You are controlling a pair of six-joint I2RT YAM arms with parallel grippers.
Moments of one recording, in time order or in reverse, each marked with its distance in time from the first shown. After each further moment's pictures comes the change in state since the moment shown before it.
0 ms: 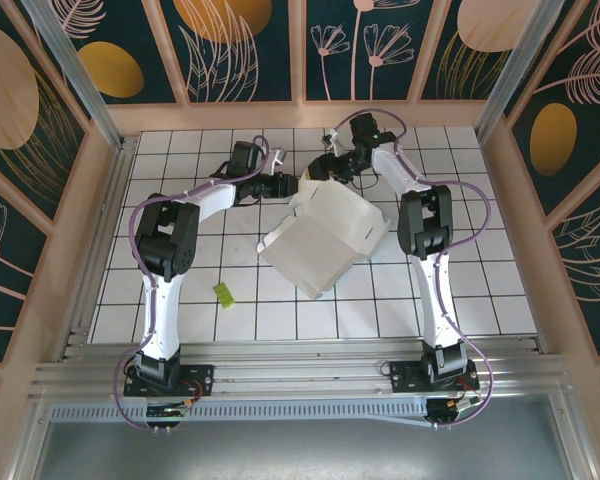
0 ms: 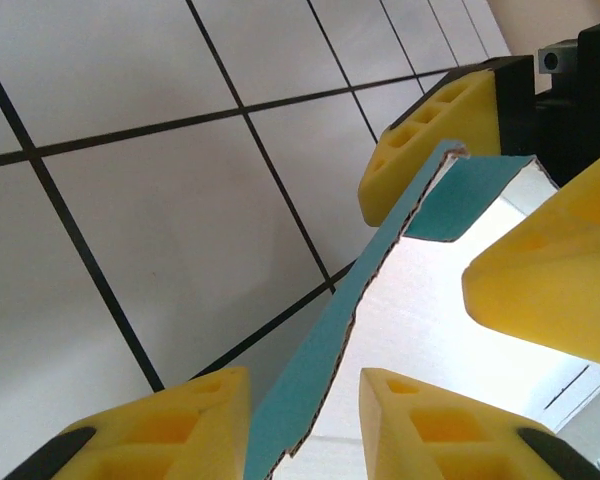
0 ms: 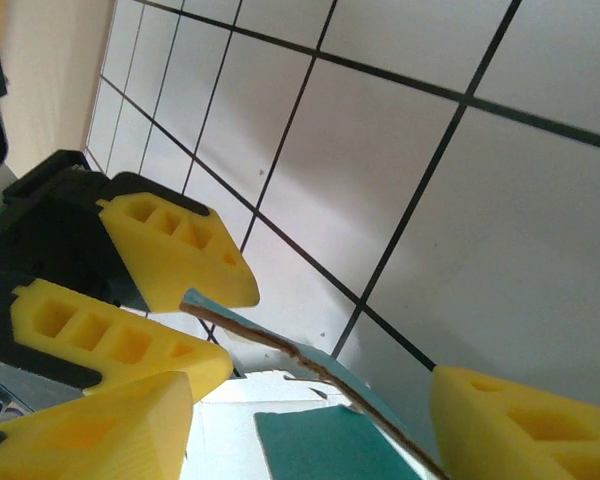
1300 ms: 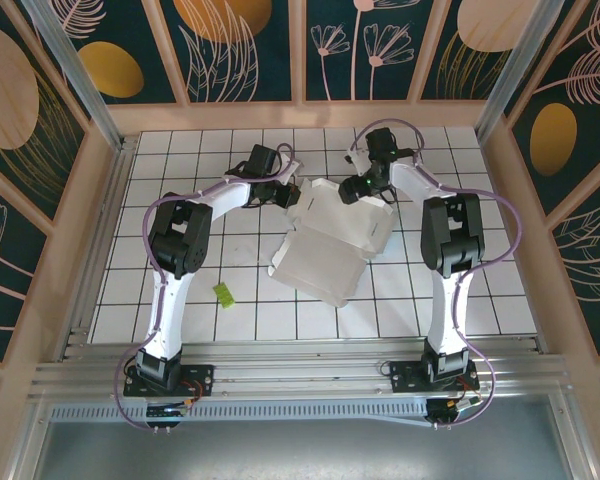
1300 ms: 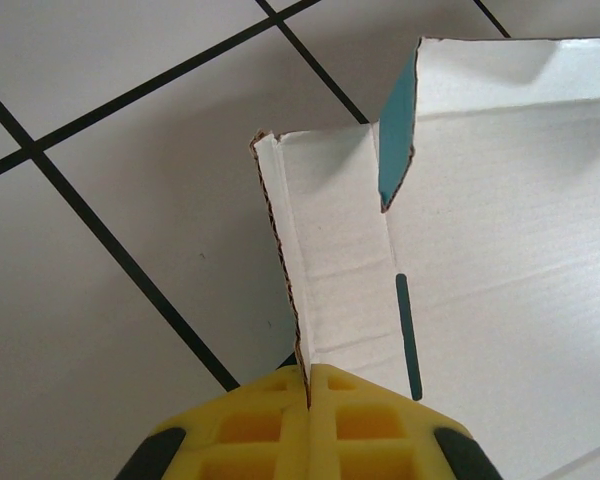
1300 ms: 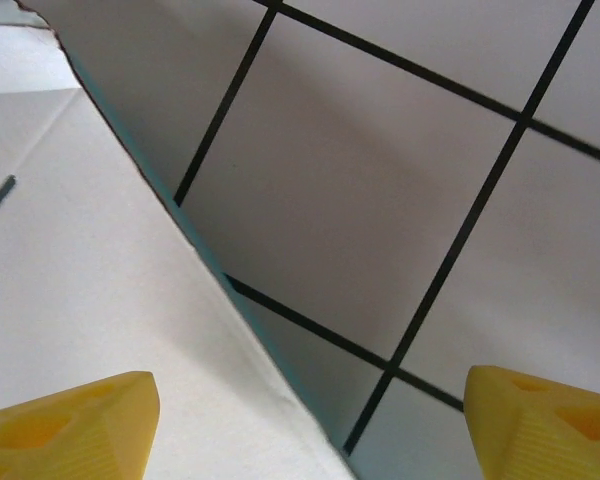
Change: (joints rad) left arm -0.066 0.084 0.138 -0.224 -0.222 0.382; right arm -0.029 -0.337 -0.507 0.178 0.667 -0.315
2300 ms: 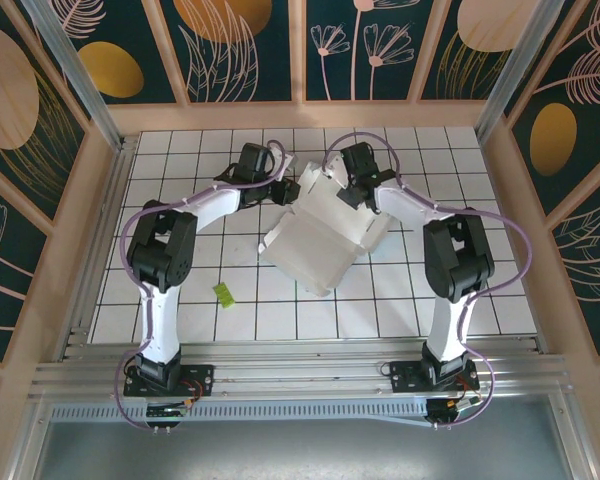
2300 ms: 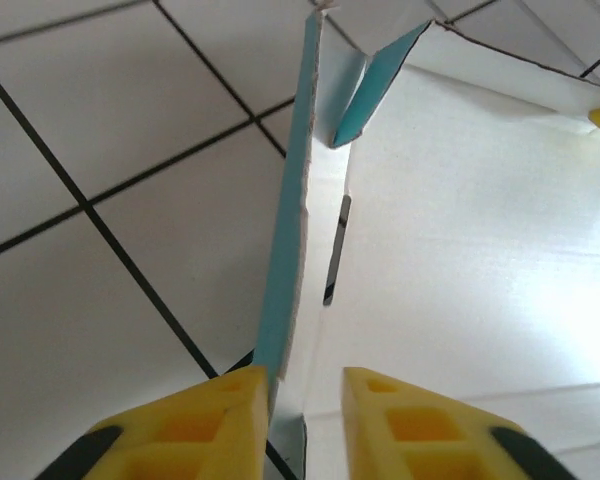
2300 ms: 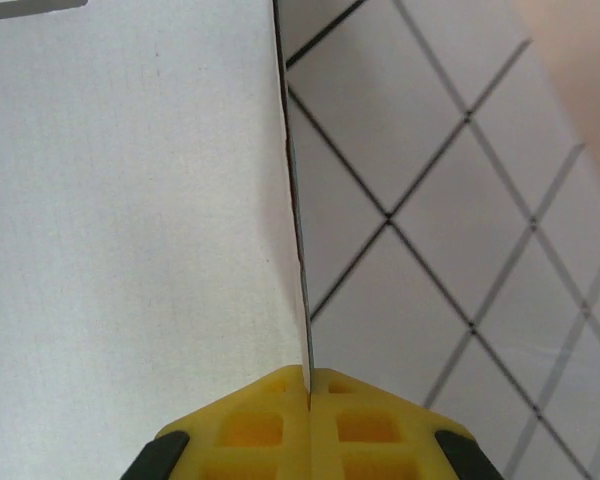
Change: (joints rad) left arm -0.005 -0.211 -0.222 0.196 -0.011 -0.091; right arm 0.190 -0.237 -0.295 0.312 0.455 -0.378
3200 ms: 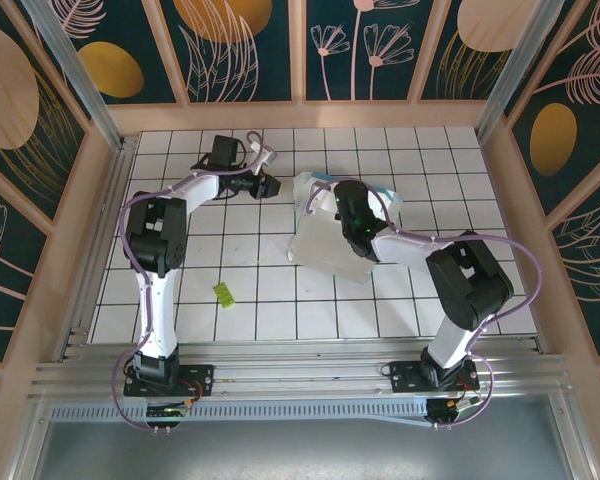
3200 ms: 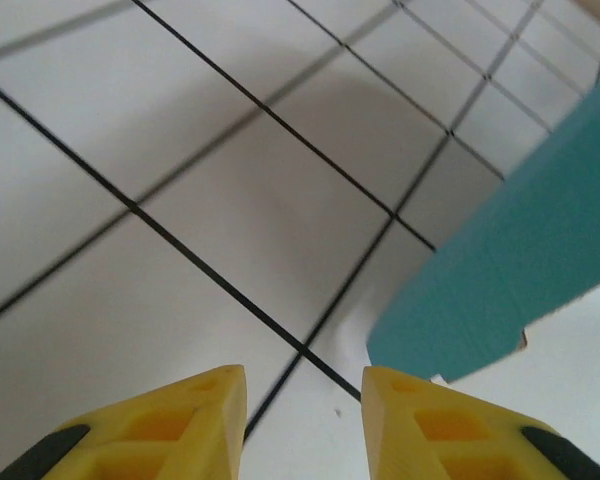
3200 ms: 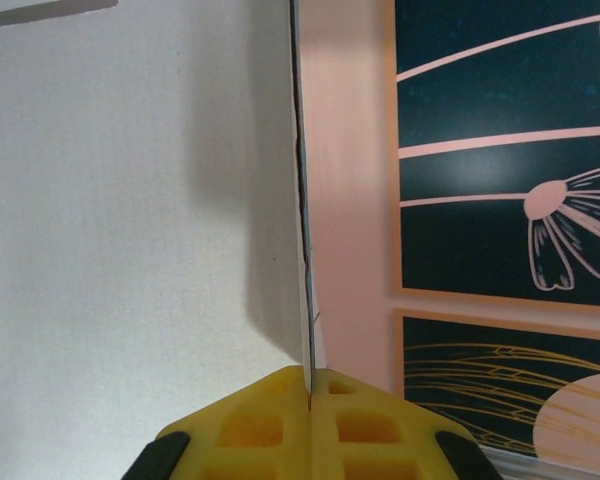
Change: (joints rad) left arm 0.167 0.141 0.159 -0.173 0.340 0.310; right arm 0.163 -0.188 -0.468 0.746 0.288 -0.613
